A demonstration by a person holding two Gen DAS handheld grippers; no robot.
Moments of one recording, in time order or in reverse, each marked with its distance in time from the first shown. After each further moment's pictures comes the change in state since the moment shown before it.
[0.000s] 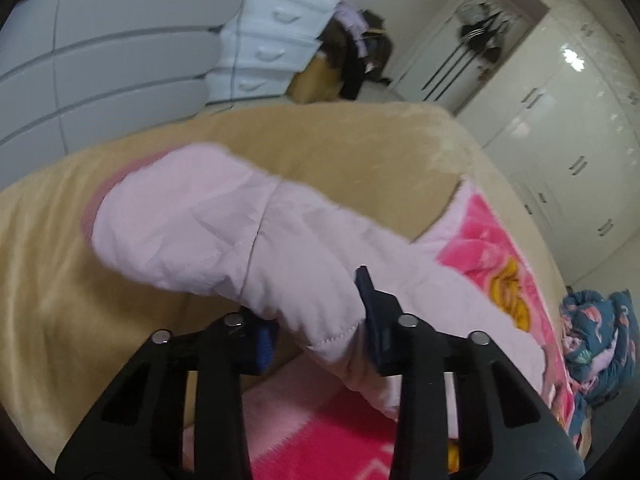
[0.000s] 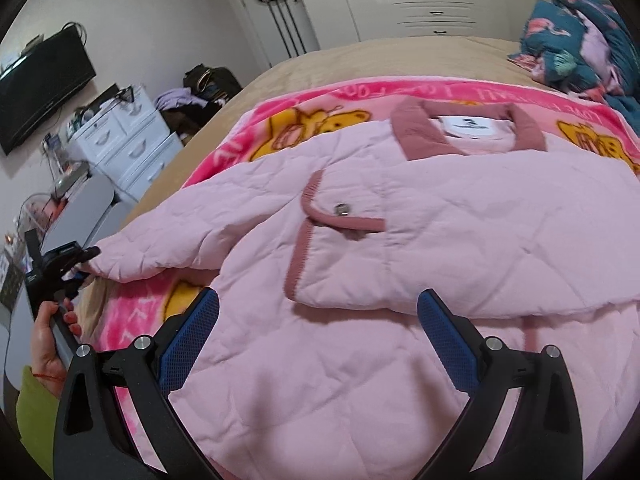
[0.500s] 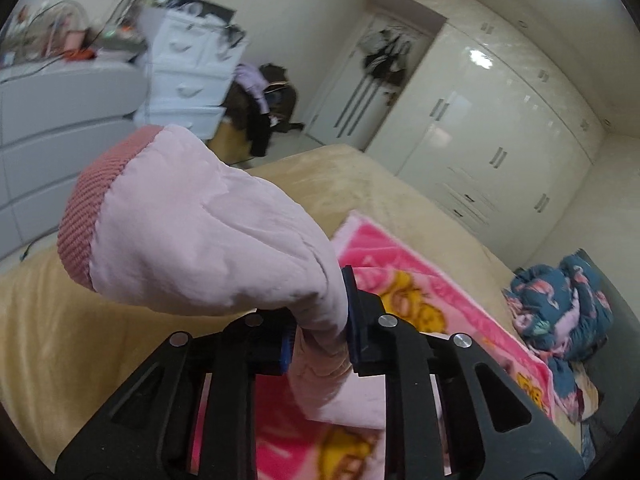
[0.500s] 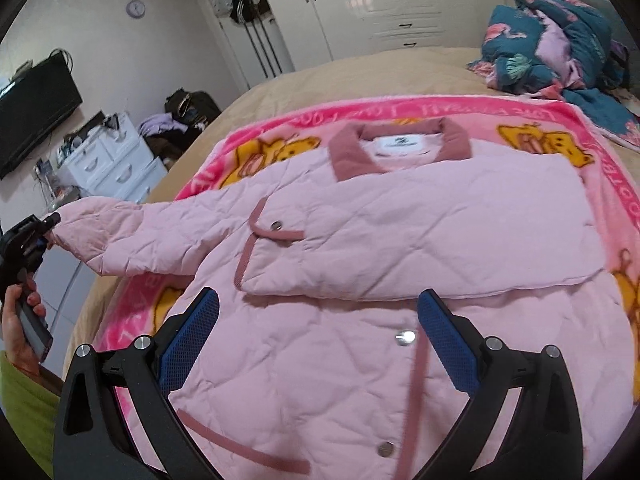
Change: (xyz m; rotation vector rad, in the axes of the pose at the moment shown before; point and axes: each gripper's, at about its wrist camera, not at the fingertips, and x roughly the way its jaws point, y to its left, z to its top) left arm -0.104 -0.111 -0.001 0.205 -0.171 -0.231; right arm -0.081 -0.054 -0.006 0.063 -0.071 -0.051
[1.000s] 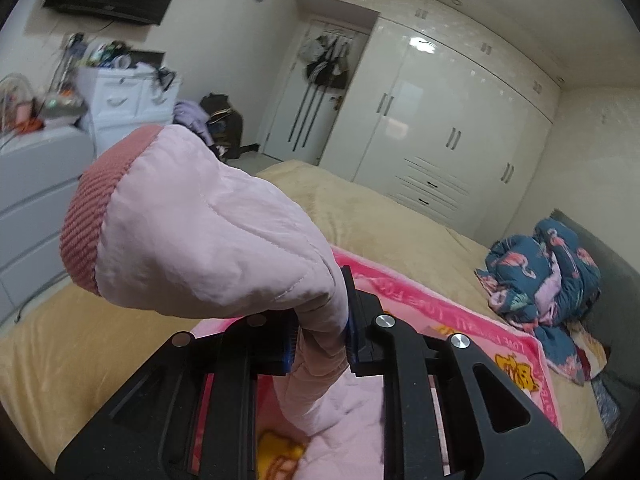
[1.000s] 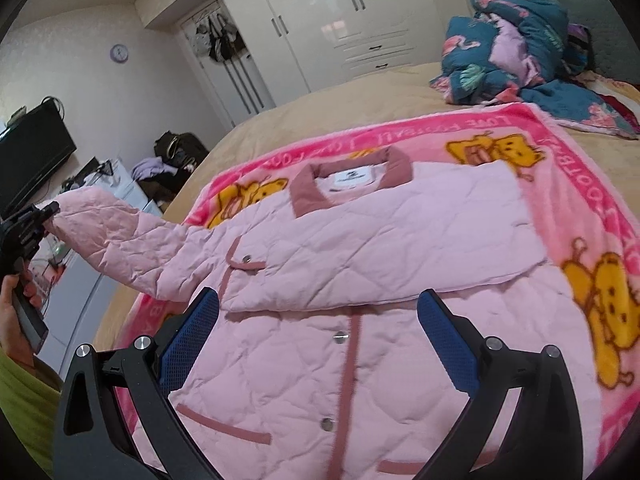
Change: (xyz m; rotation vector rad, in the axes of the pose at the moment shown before) left arm -0.032 -0.120 0.007 0.195 -0.037 -0.088; right arm -0.076 -0.058 -0.001 0.095 -0.109 -0.012
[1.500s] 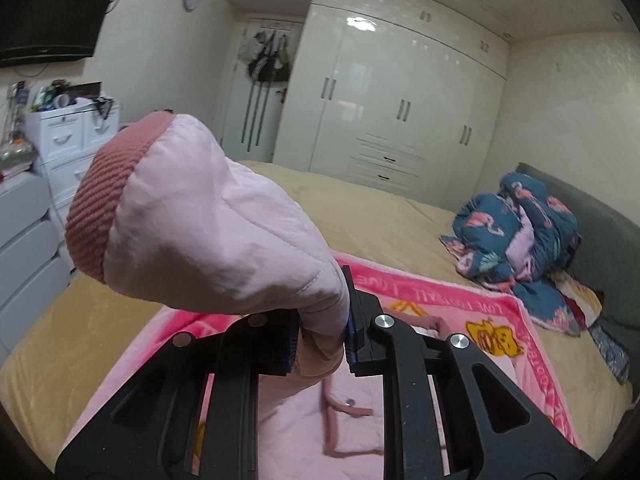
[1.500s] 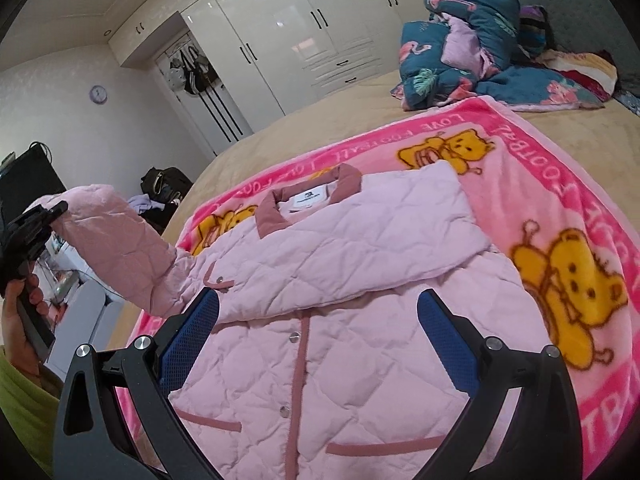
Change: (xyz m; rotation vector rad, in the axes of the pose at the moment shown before) left arm 0.004 -0.107 -0.023 0.177 0.037 -0.103; right arm -0.052 -0.063 -0.010 0.123 -0.069 -0.030
